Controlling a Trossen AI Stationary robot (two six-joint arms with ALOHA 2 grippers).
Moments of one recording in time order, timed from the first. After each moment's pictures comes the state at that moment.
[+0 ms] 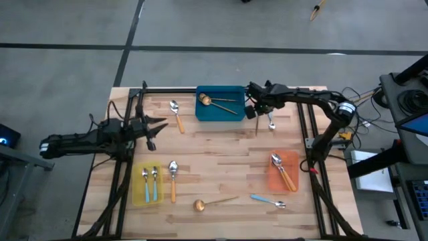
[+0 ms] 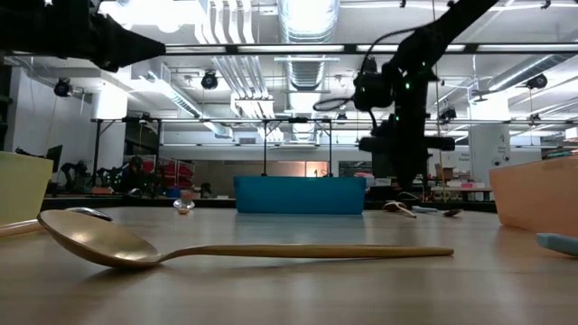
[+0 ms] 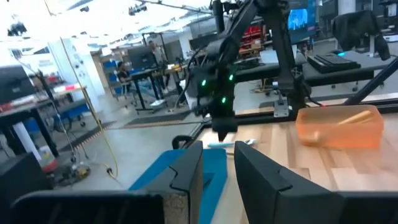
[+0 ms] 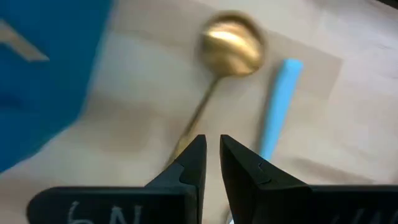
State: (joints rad) left arm 0.09 0.25 0.25 0.08 -0.25 0.25; right arm -0.62 1.69 1.11 -0.78 0.18 0.61
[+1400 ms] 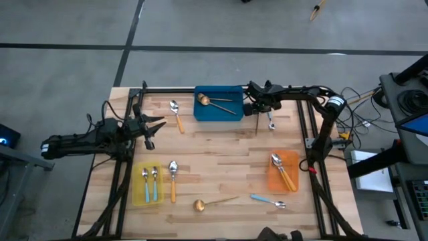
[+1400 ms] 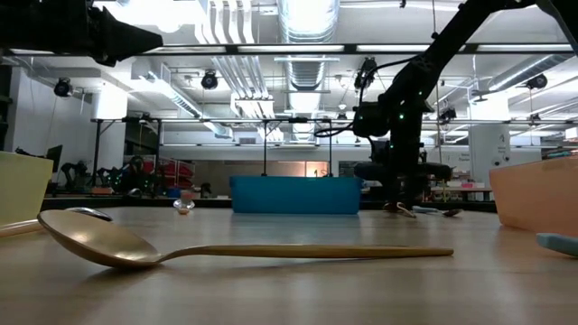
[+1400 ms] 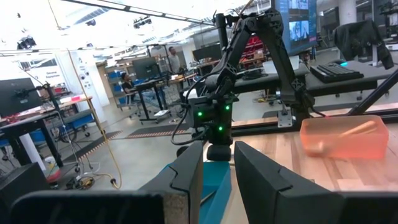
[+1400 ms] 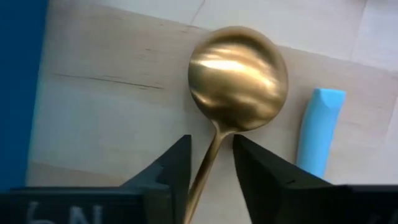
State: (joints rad) left arm 0.09 0.22 0.25 0.10 -0.26 0.27; right arm -0.70 1.84 1.08 -0.60 0.17 0.65
